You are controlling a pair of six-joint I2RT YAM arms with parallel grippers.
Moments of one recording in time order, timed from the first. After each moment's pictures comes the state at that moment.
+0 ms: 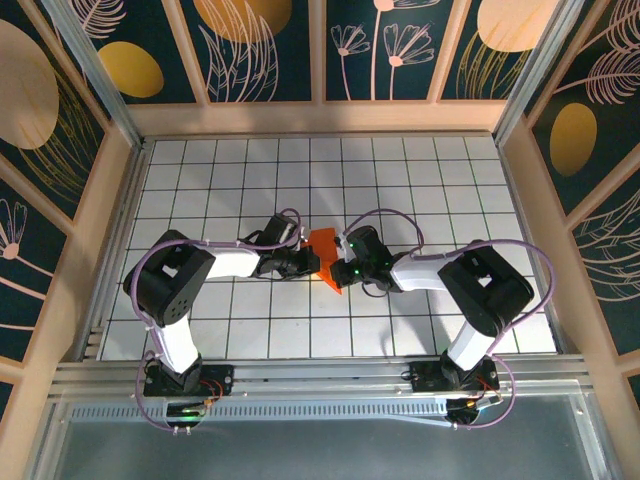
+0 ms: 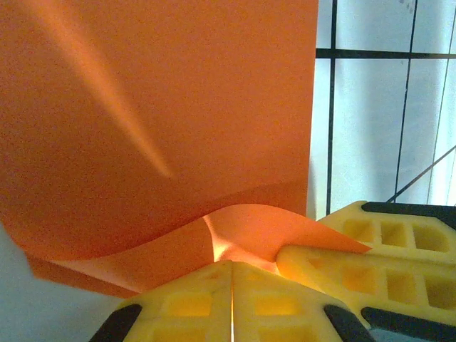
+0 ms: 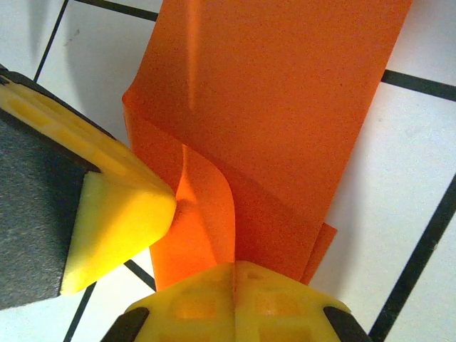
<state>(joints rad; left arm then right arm) -0.63 1.82 0.83 0.07 0.48 -0.81 0.72 1.68 0.67 0.14 -0.23 0.39</state>
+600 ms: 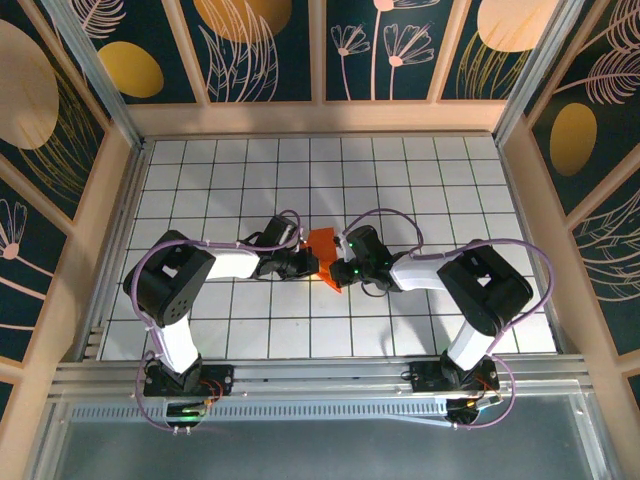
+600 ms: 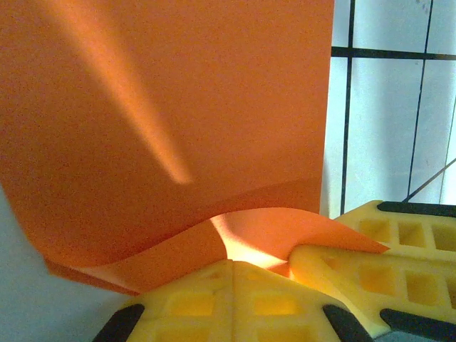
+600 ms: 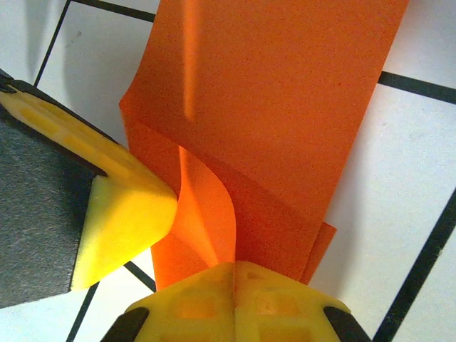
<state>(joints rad) -0.63 1.82 0.82 0.07 0.46 -0.81 0.72 1.68 0.67 0.14 -0.24 0.39</state>
